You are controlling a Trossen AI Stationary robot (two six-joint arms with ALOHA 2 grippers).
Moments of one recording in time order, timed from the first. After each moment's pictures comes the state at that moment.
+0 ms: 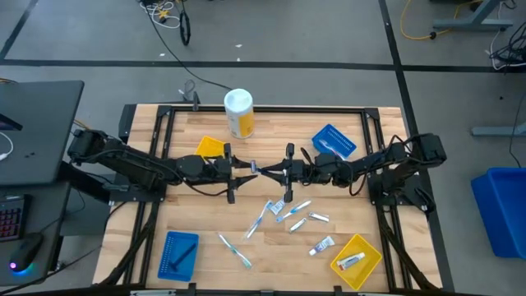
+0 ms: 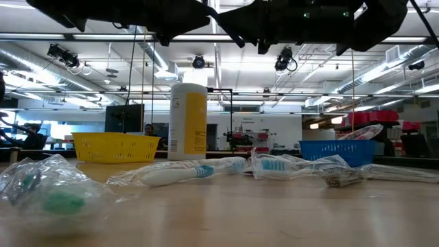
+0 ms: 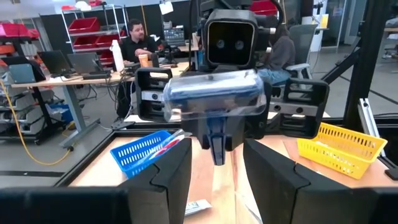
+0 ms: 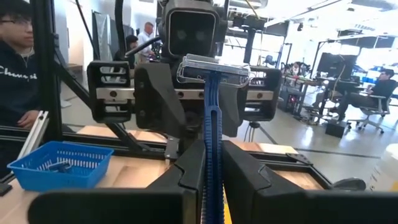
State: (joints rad) left arm -0.14 1.30 0.59 0.73 -0.30 0.07; right arm 0.07 1.59 0.71 0.97 0.09 -0.14
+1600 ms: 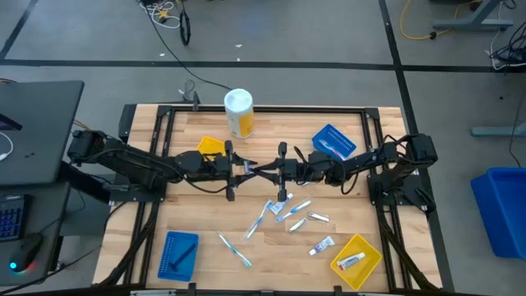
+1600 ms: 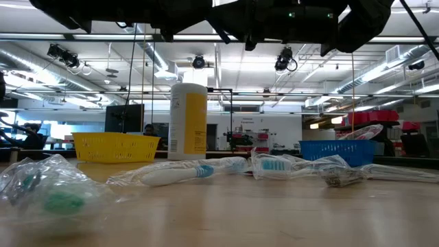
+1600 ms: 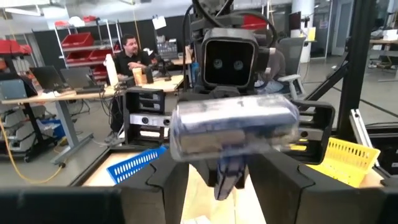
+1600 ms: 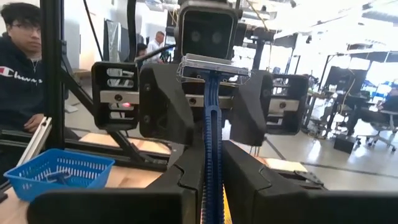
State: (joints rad) left arm -0.10 1.29 0.60 0.77 -0.22 0.09; right arm 0.06 1.67 0.79 1.01 0.02 -0.17
